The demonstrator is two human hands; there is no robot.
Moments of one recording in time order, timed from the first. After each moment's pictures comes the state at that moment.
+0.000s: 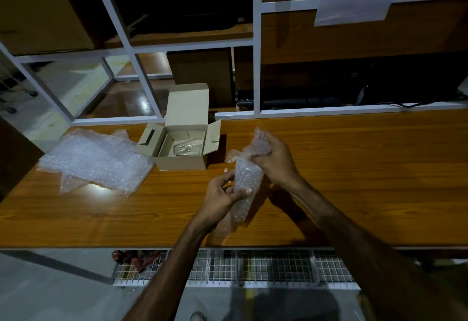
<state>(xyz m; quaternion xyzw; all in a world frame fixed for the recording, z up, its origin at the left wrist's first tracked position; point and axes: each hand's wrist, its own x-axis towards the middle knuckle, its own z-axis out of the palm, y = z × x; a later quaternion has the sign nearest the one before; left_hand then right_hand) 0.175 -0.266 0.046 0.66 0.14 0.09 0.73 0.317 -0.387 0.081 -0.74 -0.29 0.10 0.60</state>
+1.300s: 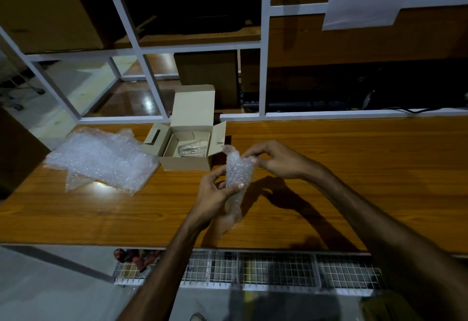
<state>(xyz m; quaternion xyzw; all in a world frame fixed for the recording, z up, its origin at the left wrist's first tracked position) 0.167 -0.246 0.057 0.70 0.16 0.14 0.68 0.333 -0.388 0.123 -0.78 -0.48 0.22 0.33</state>
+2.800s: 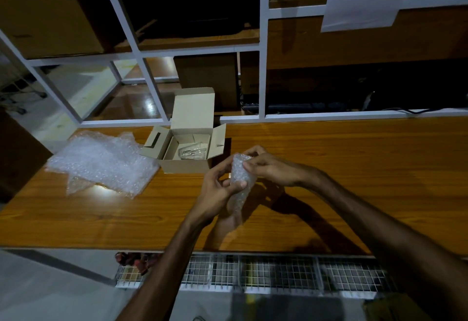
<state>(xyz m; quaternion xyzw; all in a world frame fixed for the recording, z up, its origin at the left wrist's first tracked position) 0.176 -0.248 0.074 0.70 0.13 0.14 0.69 0.331 -0.386 0.109 -0.79 -0.46 0.30 0.29</state>
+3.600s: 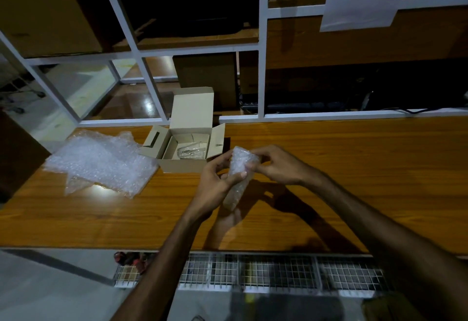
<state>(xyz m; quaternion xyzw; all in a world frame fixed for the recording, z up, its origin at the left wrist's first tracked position) 0.183 -0.244 0.086 0.73 0.15 0.15 0.65 0.332 -0.393 0.110 -0.79 -0.47 0.19 0.34</state>
